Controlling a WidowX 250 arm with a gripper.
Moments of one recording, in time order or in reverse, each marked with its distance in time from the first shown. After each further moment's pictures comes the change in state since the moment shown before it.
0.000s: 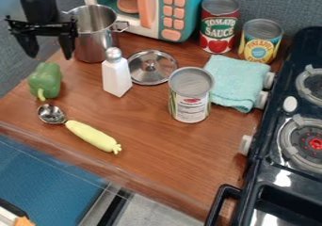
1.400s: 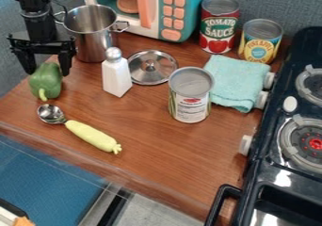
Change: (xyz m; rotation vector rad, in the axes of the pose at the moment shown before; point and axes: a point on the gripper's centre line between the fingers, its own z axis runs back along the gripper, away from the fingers) arm -0.002 0.013 -0.042 0.059 0.117 0.073
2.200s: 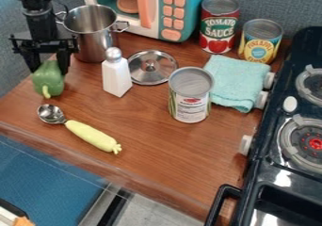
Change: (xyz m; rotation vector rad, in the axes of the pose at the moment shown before) arm 0.005 -0.002 0.002 -0.023 0.033 0.050
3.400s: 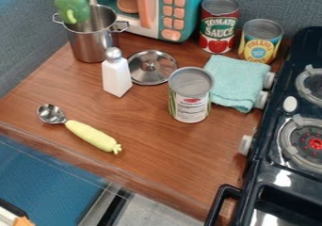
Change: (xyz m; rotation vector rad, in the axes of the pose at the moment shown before) arm 0.047 -0.054 0.102 -0.097 -0.084 -0.024
